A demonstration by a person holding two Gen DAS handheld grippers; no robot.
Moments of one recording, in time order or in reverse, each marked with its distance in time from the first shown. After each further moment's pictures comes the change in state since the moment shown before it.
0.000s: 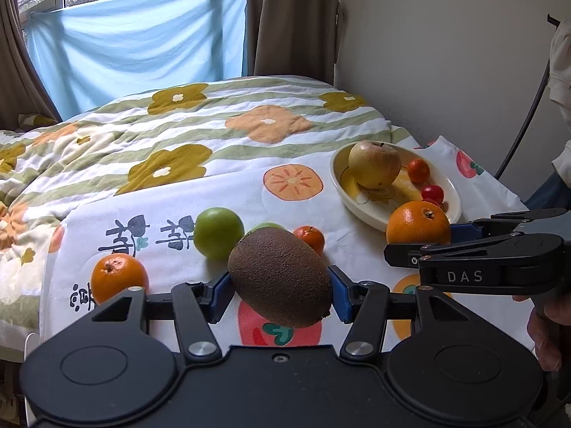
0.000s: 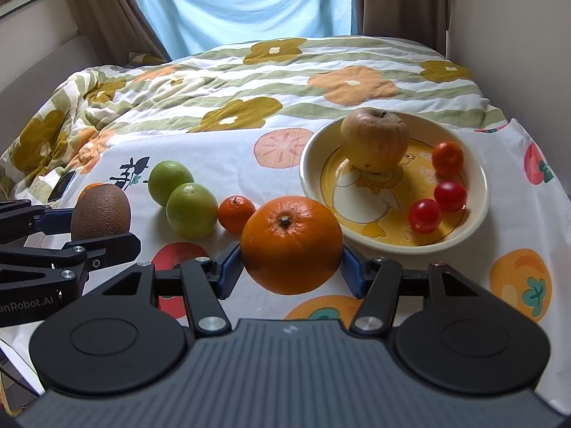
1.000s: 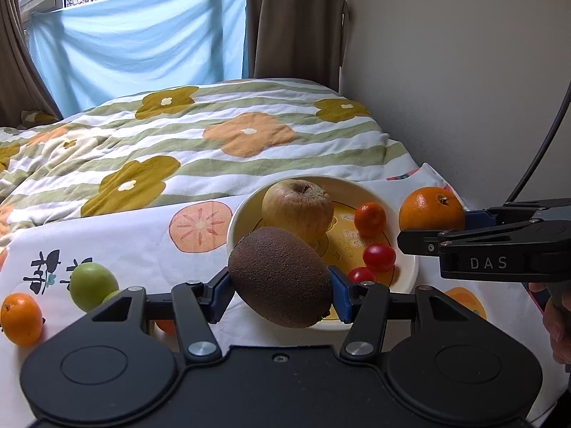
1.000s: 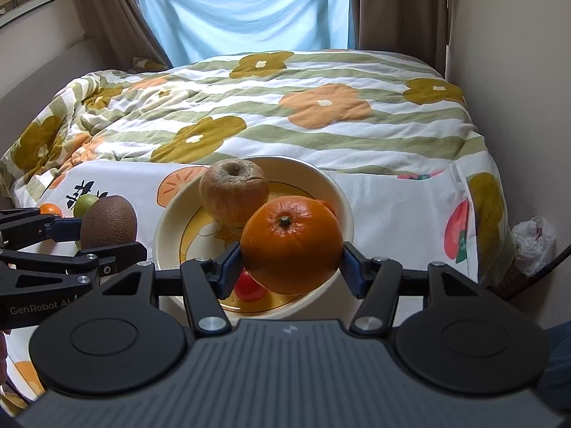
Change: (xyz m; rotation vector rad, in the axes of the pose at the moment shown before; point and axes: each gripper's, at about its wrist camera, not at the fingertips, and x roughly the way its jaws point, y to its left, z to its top) left arm 0.078 -0.125 0.067 -0.063 0.012 0.070; right arm 0.004 -0.164 0.058 -0.074 -0.011 0.065
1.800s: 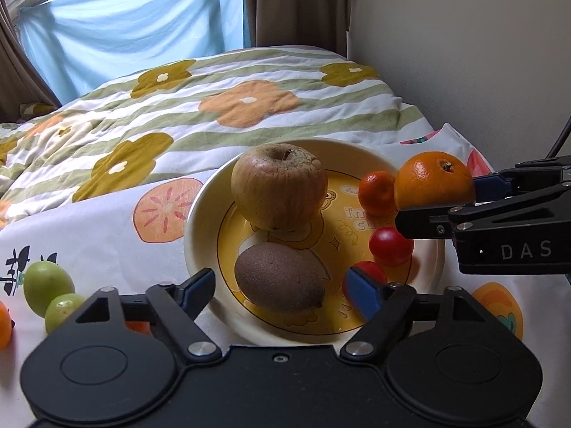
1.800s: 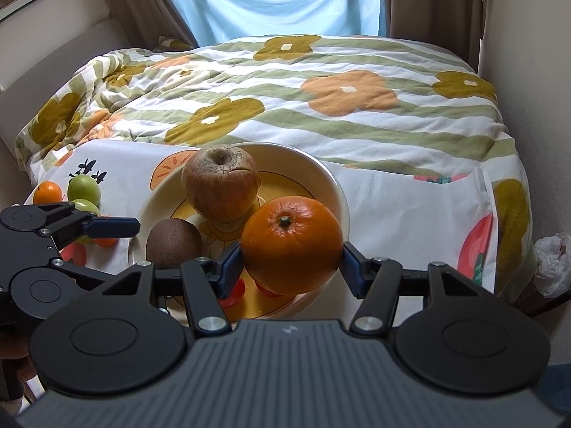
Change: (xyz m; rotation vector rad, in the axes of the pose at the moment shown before) left arm 0.060 -0.029 0.000 0.042 0.094 0.069; right arm 0.035 -0.027 0.010 -0.070 0.053 0.096
